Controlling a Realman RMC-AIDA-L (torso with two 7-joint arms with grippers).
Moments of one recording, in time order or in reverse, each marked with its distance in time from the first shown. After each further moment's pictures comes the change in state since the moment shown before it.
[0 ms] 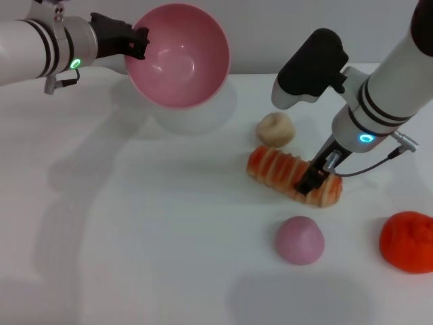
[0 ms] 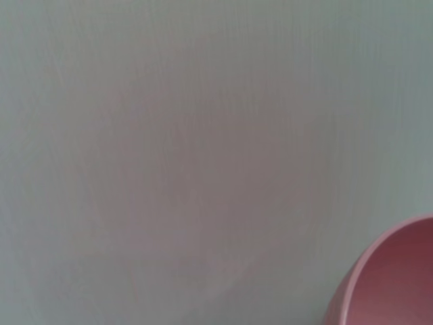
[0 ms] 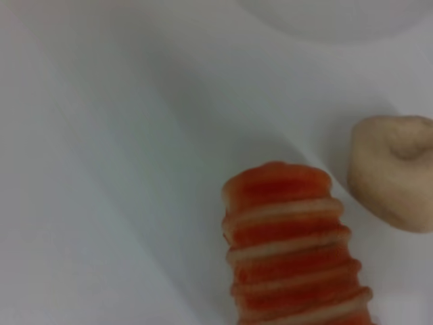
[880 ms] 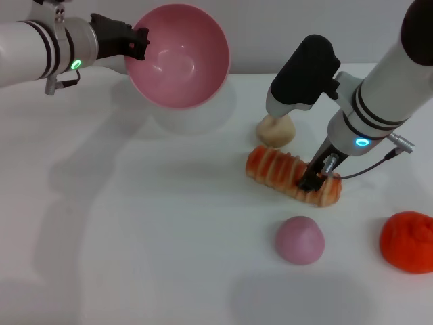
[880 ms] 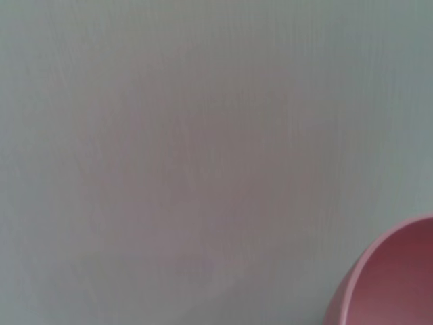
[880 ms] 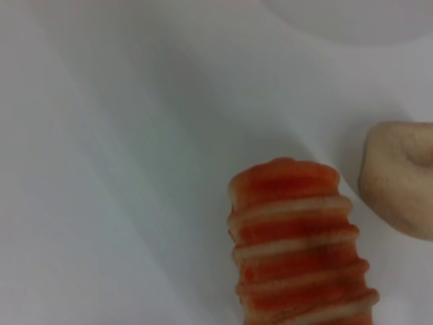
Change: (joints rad) left arm 0.003 -0.002 0.008 0.000 0.000 -0.011 -0.006; right arm -0.001 0.001 -0.060 -0.007 0.001 -0.017 0.000
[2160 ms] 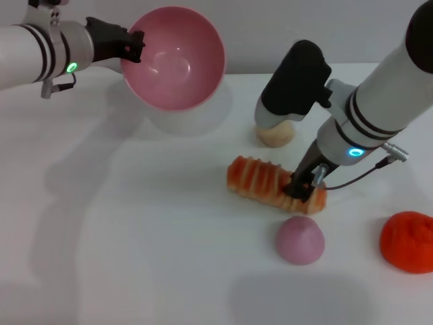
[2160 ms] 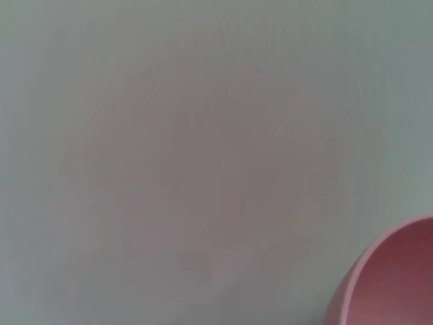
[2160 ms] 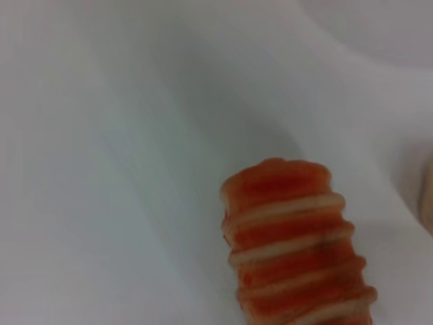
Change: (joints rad) left arm 0.009 0.001 -0.008 -0.003 0.000 0.002 -0.005; right arm -0.080 0.000 -0.074 -0.178 0.060 0.068 -0.001
